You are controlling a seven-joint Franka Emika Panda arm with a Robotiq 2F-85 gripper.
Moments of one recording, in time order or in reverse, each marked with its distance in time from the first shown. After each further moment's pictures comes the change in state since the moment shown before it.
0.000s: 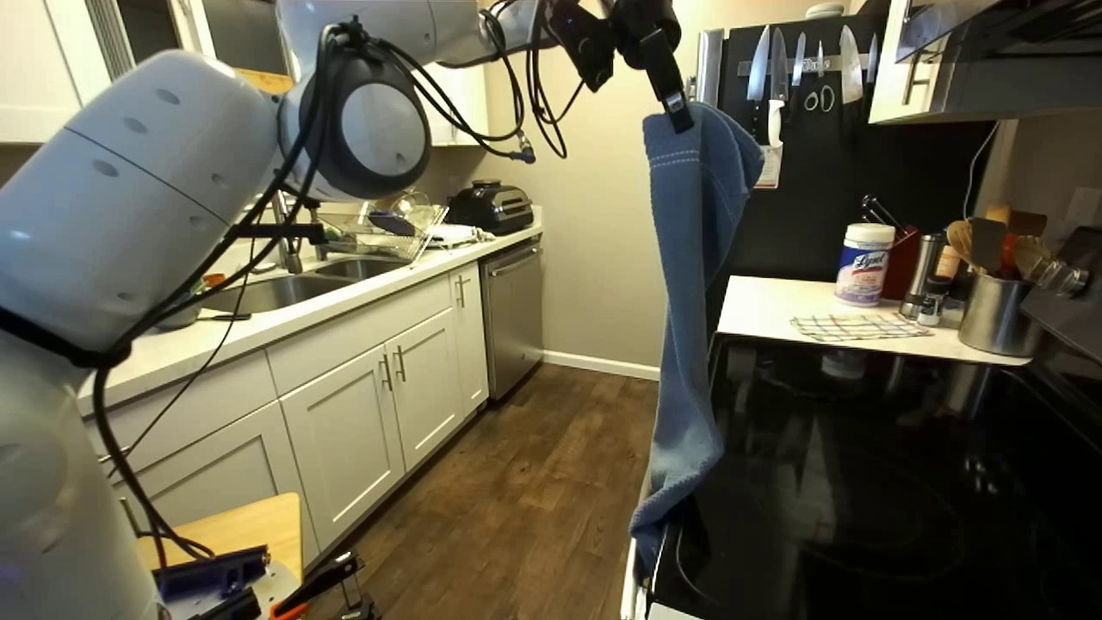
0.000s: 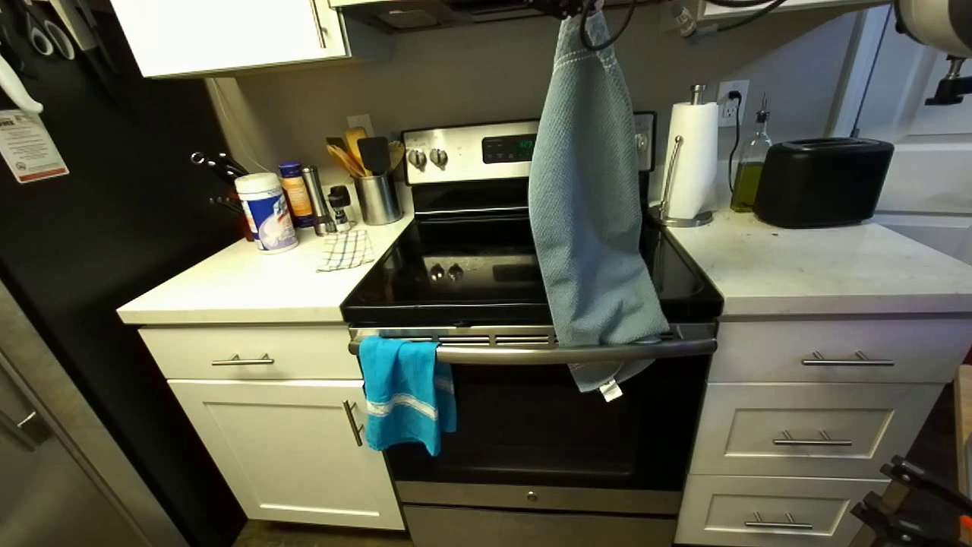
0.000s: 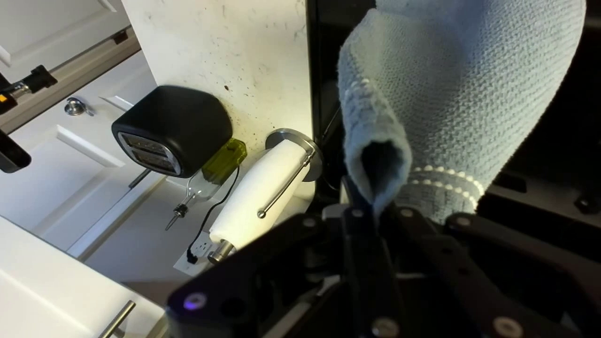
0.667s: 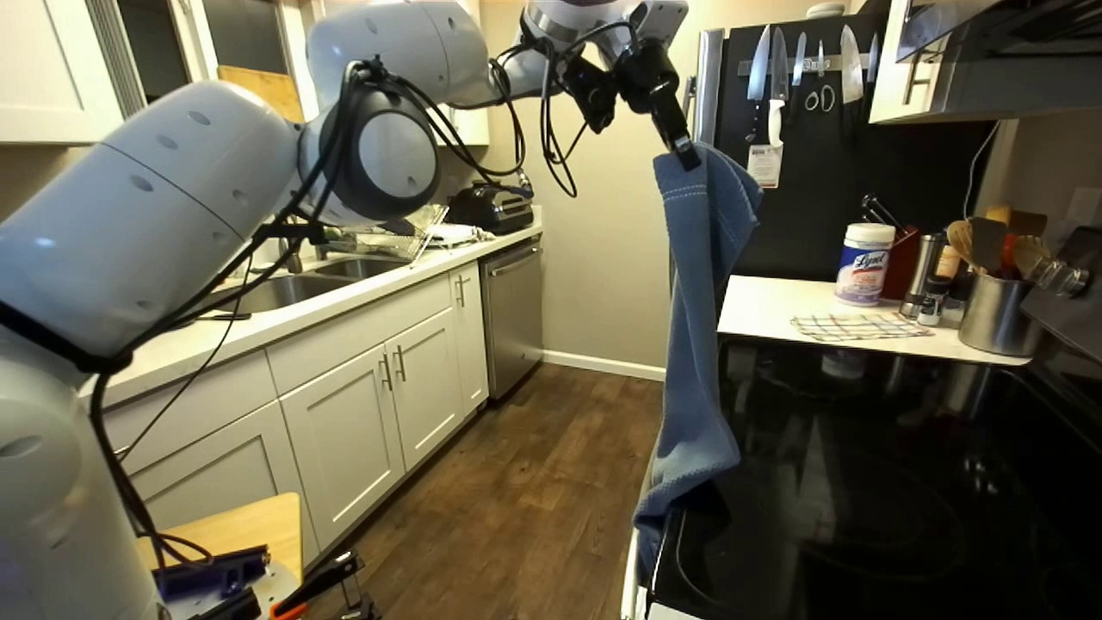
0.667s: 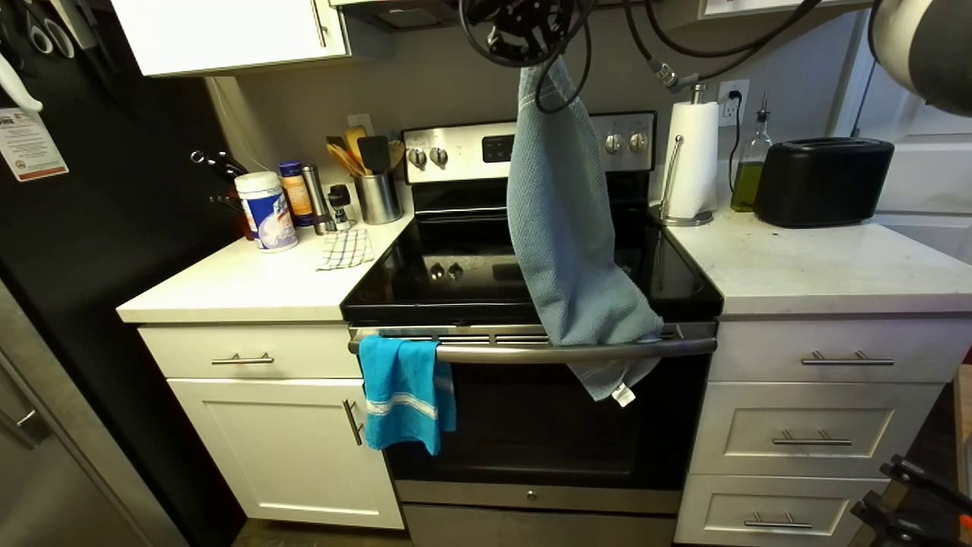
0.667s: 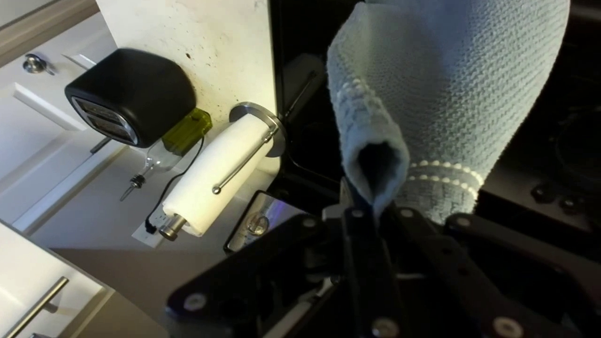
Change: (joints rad) arm 0.059 0.091 -0.078 -0.002 0.033 0.135 0.000
